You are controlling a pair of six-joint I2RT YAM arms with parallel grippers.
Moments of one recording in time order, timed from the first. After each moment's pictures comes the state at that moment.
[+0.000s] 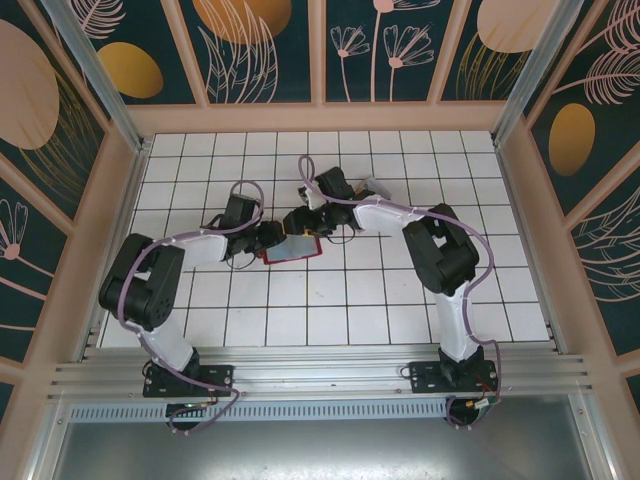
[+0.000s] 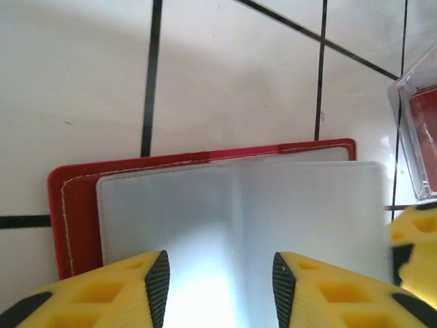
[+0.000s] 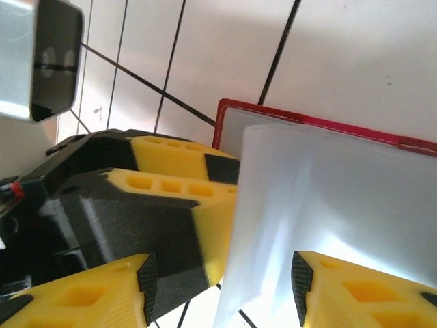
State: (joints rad) left arm -0.37 1.70 0.84 -0.02 0.27 -0.70; right arm 0.66 2.08 1.44 -0.25 -0.63 0.53
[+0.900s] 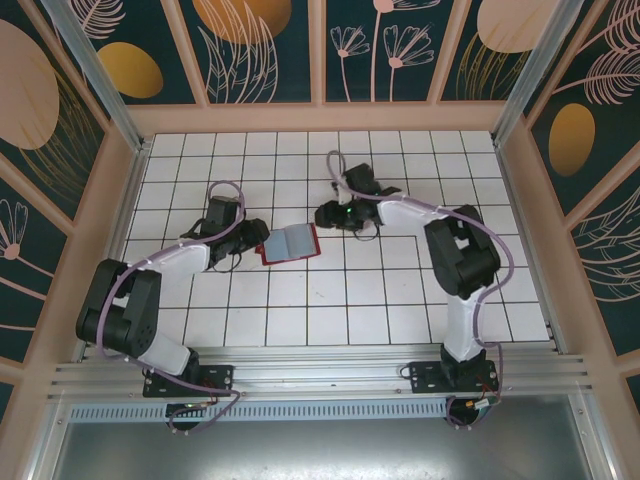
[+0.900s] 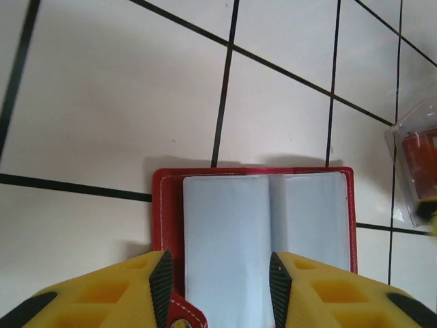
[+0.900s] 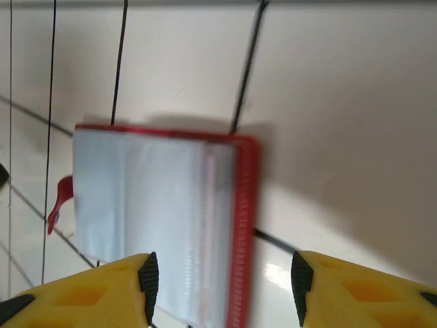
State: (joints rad) left arm -0.30 1.54 0.75 -0.04 0.21 -0.70; right arm 0.51 1.95 1.33 -0.32 -0.40 0.45
